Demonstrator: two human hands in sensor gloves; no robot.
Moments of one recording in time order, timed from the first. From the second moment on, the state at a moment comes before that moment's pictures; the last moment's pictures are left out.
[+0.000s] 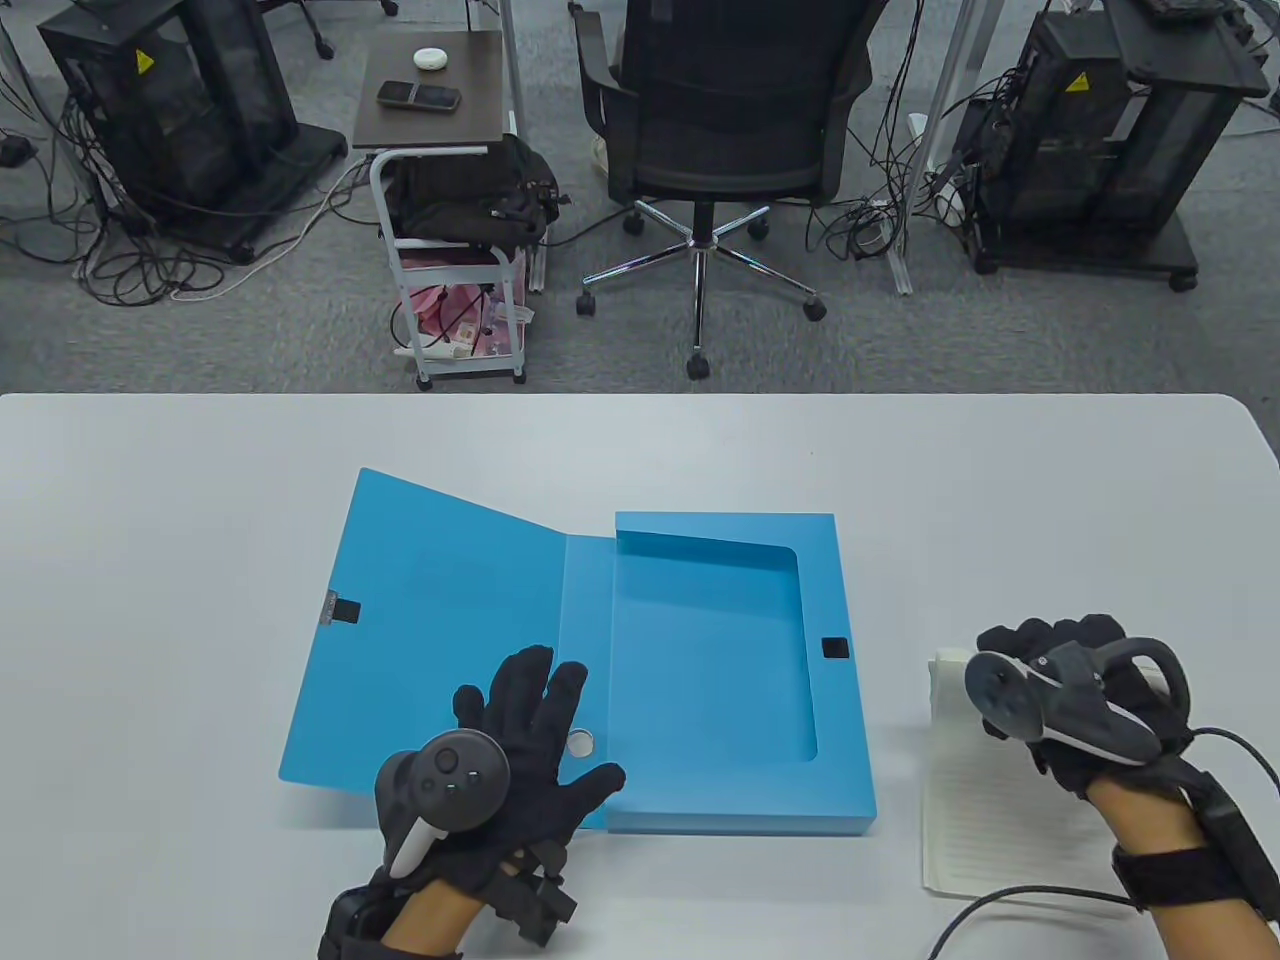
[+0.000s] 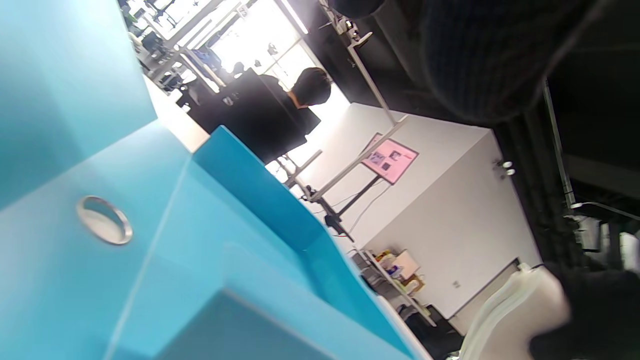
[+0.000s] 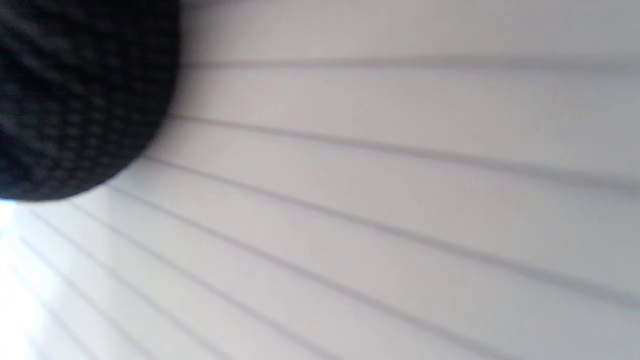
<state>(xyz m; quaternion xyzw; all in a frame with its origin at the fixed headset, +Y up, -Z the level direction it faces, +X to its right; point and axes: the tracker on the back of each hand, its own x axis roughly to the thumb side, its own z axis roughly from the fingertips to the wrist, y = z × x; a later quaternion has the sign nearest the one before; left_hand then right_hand) -0.162 -0.714 -0.239 0.01 -0.17 0.40 0.90 0.264 -0.604 -0.265 -0.15 0.11 -0.97 0.17</state>
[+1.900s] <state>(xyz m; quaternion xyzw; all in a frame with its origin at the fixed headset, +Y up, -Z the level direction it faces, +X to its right) -0.301 -0.790 -0.302 -0.13 0.22 0.60 0.76 0.204 -0.744 -0.238 -0.10 -0.01 -0.99 -0.10</state>
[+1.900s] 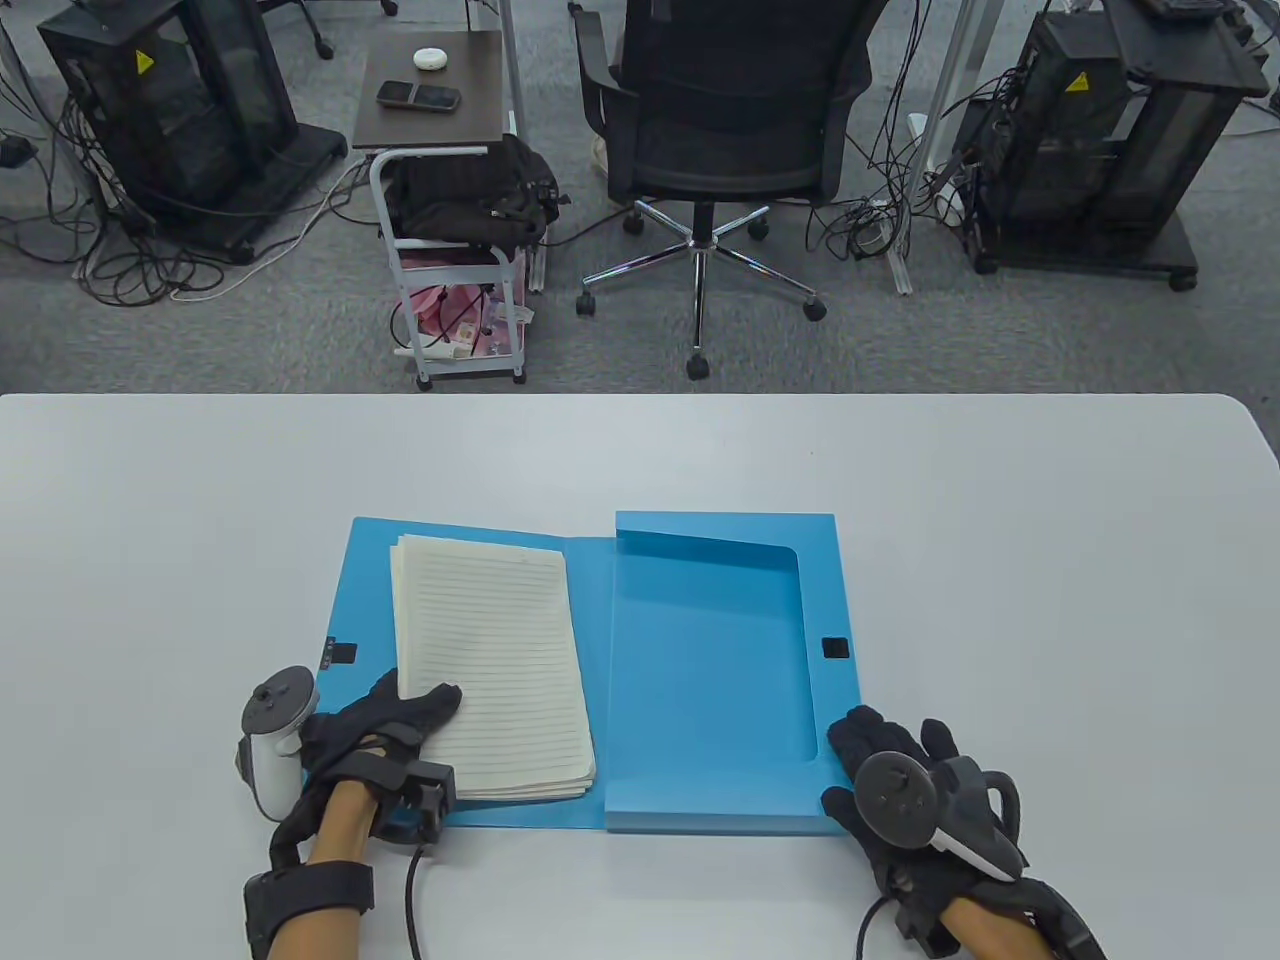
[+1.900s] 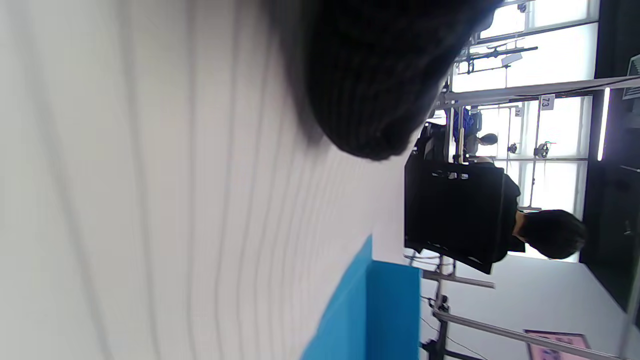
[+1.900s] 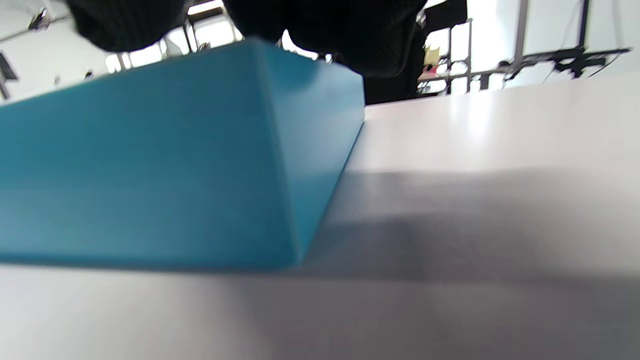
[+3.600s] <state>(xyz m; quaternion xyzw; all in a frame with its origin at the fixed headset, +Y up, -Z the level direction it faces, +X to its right) -0.183 -0.655 -0.326 -0.07 0.20 0.18 0.96 0.203 -0.746 -0.241 -0.10 -0.05 -0.99 -0.09</state>
